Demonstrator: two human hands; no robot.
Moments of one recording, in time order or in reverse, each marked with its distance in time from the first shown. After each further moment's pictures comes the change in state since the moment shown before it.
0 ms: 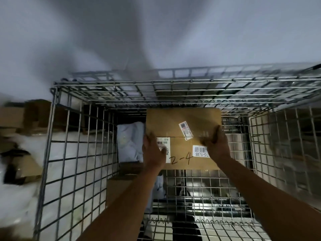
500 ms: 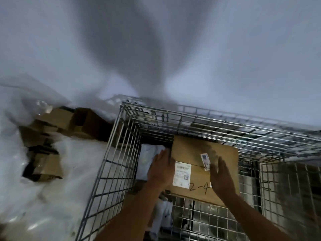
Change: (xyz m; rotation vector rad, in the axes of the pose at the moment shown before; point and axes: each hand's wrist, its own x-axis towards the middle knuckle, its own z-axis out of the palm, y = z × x) left_hand -0.027 -0.024 -0.107 -0.172 -0.074 0.093; right_hand -0.129 -0.131 0.023 -0.265 0.025 -0.238
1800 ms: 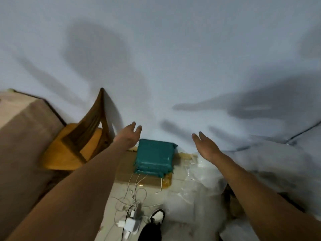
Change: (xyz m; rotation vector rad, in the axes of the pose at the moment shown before) left_hand -0.739 -0.636 -0.441 -0.536 1.071 -1.075; right_hand -0.734 -0.608 0.480 -0.775 -1.055 -1.235
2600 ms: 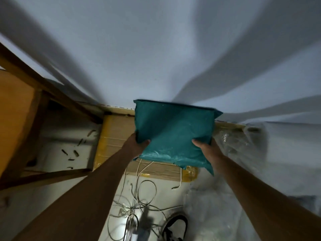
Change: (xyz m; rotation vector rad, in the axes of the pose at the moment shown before) left_hand 0.390 -0.314 0.433 -0.359 -0.391 -0.454; right_hand 0.475 0.211 0.453 0.634 -0.148 0.504
